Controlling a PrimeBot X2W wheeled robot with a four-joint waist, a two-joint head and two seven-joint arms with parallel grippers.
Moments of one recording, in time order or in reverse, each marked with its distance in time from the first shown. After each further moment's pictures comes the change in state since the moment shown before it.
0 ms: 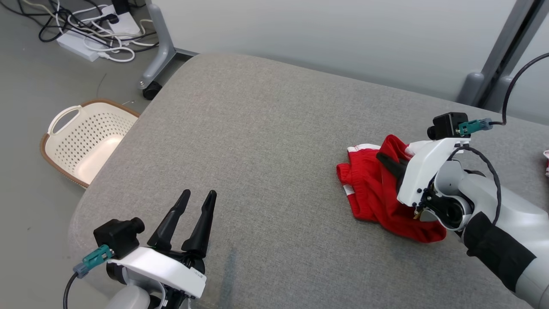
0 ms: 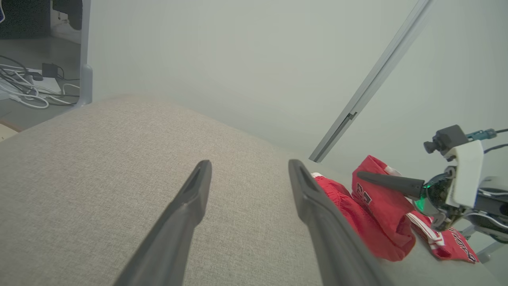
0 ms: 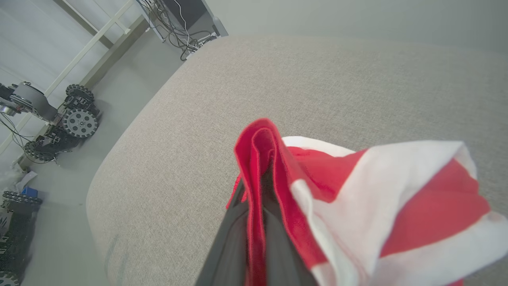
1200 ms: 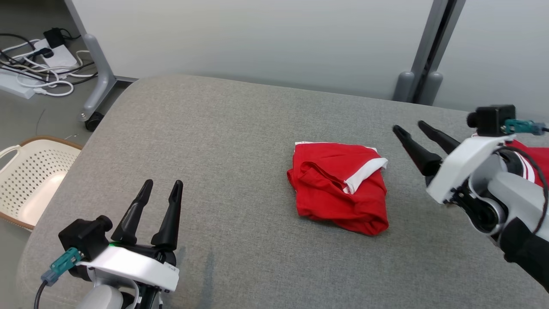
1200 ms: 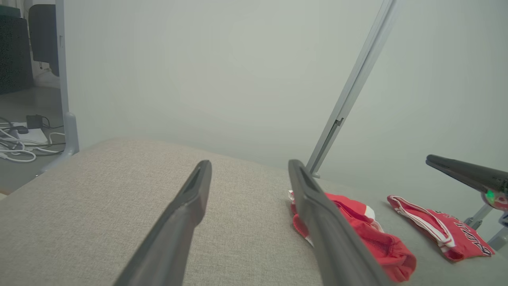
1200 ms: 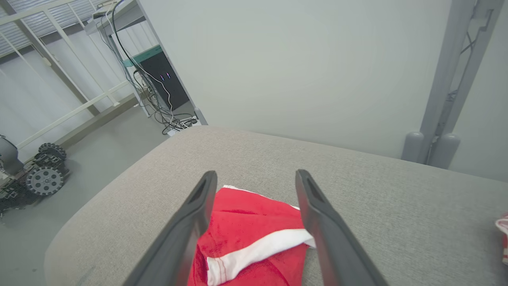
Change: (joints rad) left arm 0.046 0.029 0.135 -0.059 0.137 0.038 0.000; right arm 0.018 -0.163 -0.006 -0.201 -0.095 0.000 -0.249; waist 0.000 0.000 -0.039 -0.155
